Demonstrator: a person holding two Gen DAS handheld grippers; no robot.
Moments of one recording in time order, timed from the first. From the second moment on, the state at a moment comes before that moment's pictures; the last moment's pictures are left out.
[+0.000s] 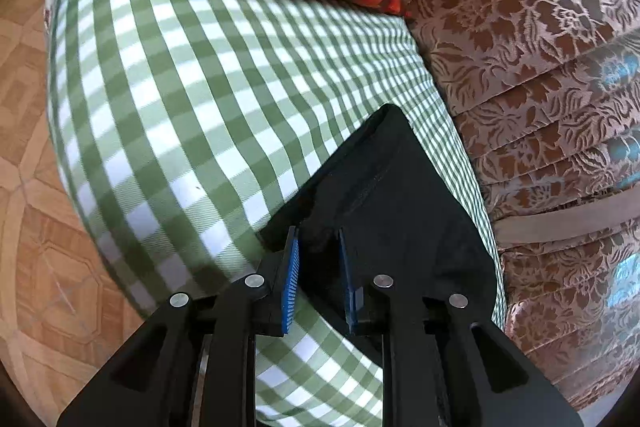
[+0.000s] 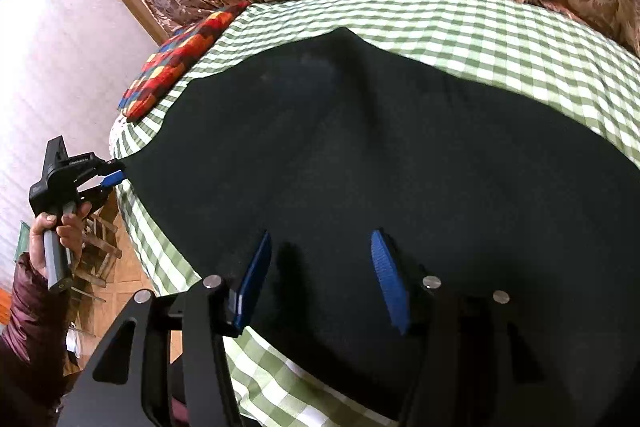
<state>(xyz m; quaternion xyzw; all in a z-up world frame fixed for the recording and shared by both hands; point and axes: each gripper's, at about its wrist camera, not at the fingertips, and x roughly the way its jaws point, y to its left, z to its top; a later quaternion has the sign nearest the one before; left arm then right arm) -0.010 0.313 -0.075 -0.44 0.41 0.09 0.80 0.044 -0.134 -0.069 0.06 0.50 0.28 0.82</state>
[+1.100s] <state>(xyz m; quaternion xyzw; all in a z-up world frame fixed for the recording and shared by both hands) 0.003 0.290 -0.061 -0.29 0.44 0.19 0.82 0.041 -0.132 -0.082 0.06 0.50 0.28 0.82</state>
